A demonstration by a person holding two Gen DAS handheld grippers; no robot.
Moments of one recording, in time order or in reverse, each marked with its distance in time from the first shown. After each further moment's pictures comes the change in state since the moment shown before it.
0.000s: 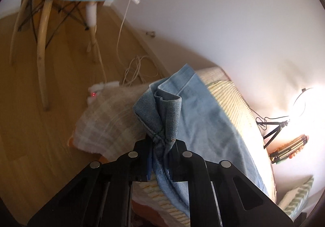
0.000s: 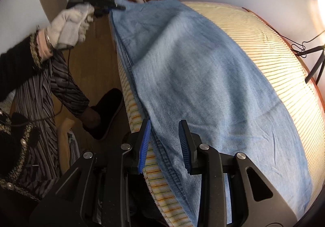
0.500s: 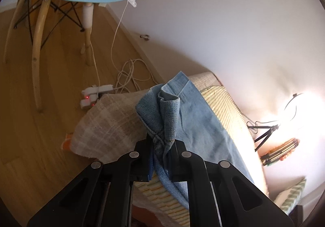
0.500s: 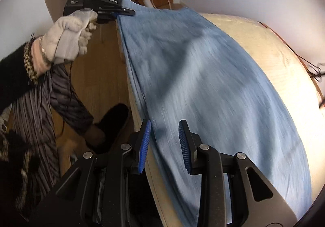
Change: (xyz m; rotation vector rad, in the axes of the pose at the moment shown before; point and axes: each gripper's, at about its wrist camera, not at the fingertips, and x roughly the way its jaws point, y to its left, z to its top) left arm -0.008 0.012 0.002 -0.035 0.001 -0.074; right arm 0.037 0.039 0.053 -0.042 -0.063 0.035
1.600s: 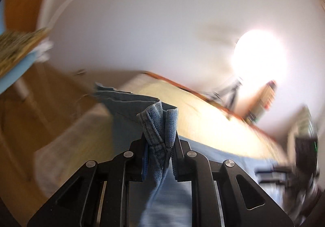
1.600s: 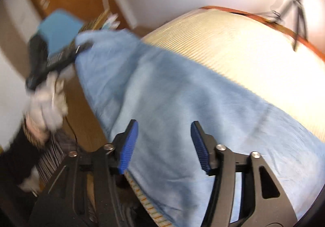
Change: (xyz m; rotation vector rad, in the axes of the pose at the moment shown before) left arm -0.016 -0.176 -0.042 0.577 -0.031 -0.187; right arm -0.067 -0.112 -0.042 0.572 -0.196 0.014
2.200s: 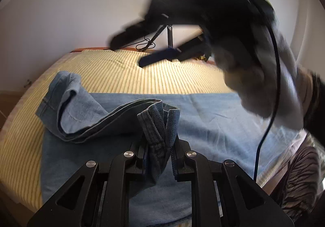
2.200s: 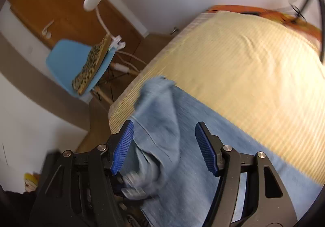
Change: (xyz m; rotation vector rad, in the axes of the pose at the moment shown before) left arm 0.053 -0.145 -0.092 0.339 0.208 -0.167; right arm 0.057 -0.010 0.105 0.064 0.059 0.197
